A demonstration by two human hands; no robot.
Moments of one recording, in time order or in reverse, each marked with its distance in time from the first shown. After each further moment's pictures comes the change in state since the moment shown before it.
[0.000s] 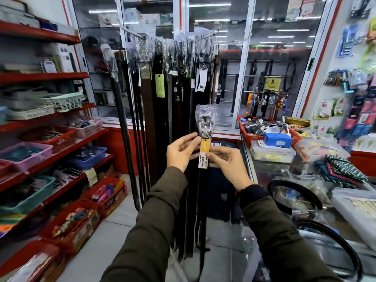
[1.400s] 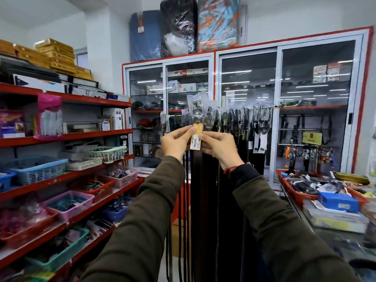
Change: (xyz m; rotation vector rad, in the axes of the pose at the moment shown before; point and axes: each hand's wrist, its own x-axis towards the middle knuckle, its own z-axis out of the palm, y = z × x) left_hand 0.108 0.213 -0.126 0.042 0.261 0.226; right_hand 0.140 -0.175 0.200 0.302 -0.025 -0.043
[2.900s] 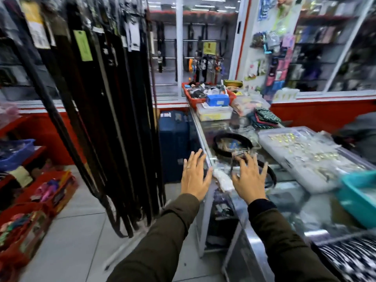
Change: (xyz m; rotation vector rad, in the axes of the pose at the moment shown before) left_hand -0.397 -0.276 0.140 0.793 -0.835 0.165; right_hand -0.369 0.126 -0.383 -1.729 0.427 0.434
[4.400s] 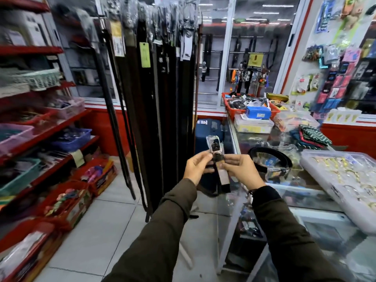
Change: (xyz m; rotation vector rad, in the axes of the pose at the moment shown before) left_hand 0.009 -0.025 -0.090 -0.965 0.202 -0.420; right_hand 0.035 -0.111 -0.031 1.117 -0.421 -0.169
